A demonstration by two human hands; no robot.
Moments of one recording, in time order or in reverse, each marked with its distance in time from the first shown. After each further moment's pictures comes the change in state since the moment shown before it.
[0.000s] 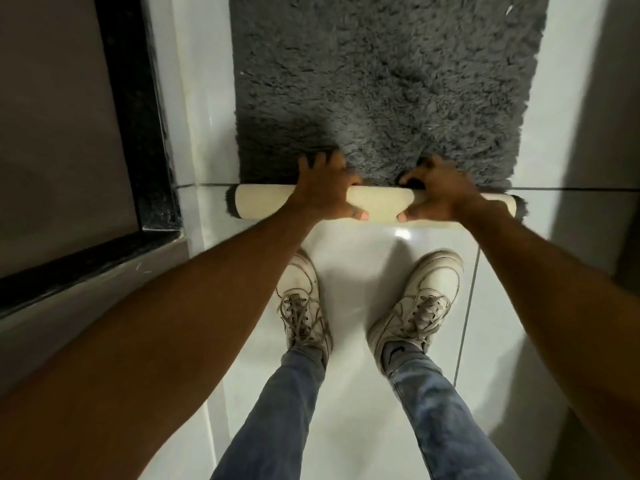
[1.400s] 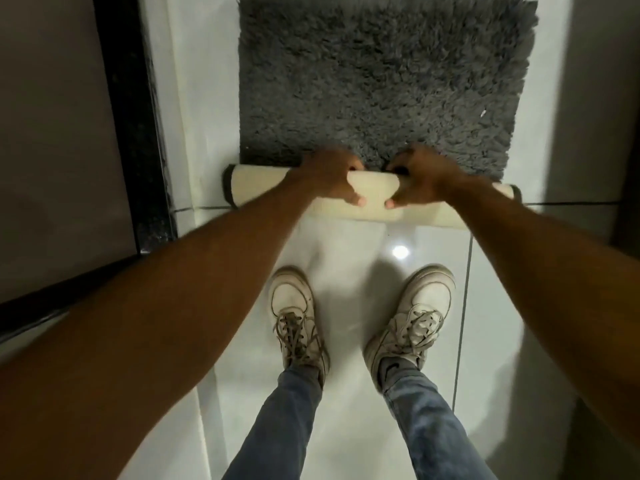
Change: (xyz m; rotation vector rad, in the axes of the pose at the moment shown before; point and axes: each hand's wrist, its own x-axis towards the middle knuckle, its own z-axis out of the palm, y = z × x) left_hand 0.036 0.000 -0.062 -0.192 -0.059 0.073; right_hand 0.012 -0.015 -0.054 -0.085 0.042 -0.044
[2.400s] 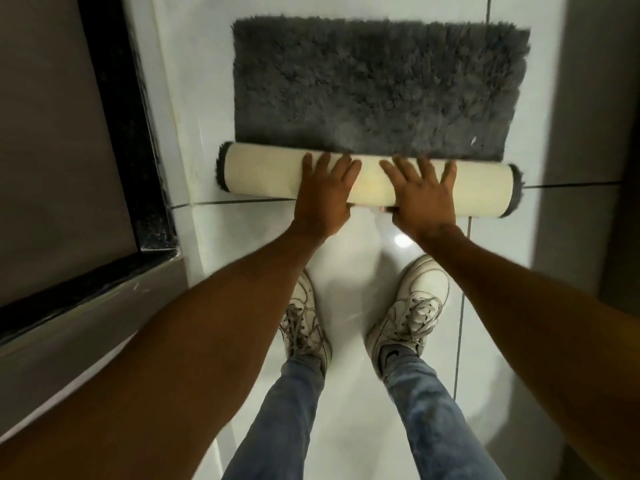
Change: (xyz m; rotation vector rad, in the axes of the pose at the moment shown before) left_hand -0.029 0.008 0.084 0.315 0.485 0.051; right_hand -0.024 0.004 0.090 -0.151 0.391 0.009
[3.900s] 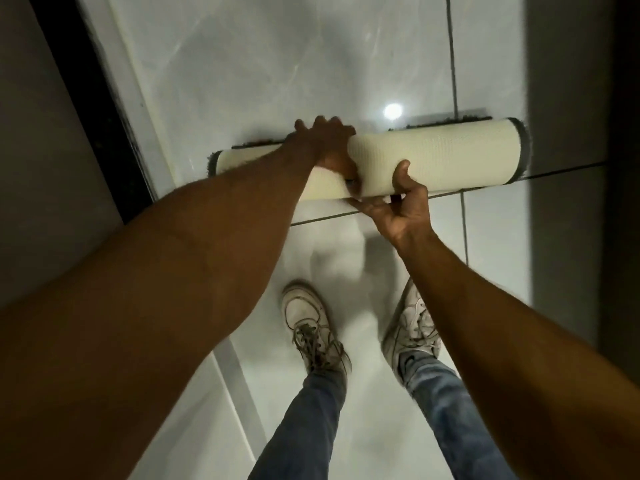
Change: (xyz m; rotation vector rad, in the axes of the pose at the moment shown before) left_hand 0.142 -0.021 -0.095 -0.062 -0.649 0.048; right_hand 0.016 -0.033 -0.052 2.793 0.068 0.945
